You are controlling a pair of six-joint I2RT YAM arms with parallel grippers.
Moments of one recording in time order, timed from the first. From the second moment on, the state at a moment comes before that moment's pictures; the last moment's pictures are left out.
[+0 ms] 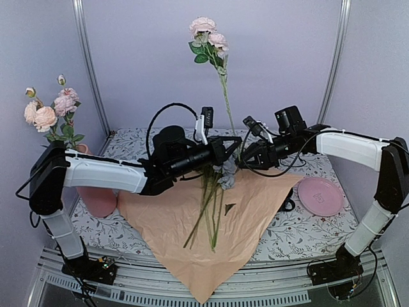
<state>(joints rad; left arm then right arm) -0.98 1.77 1.14 0.73 0.07 -0.60 0.51 1.65 1.26 -0.38 -1.22 -0.23</state>
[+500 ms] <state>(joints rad) -0.93 1.77 1.14 0.73 0.09 -0.59 0.51 1.64 1.14 -0.31 -1.25 -0.19</state>
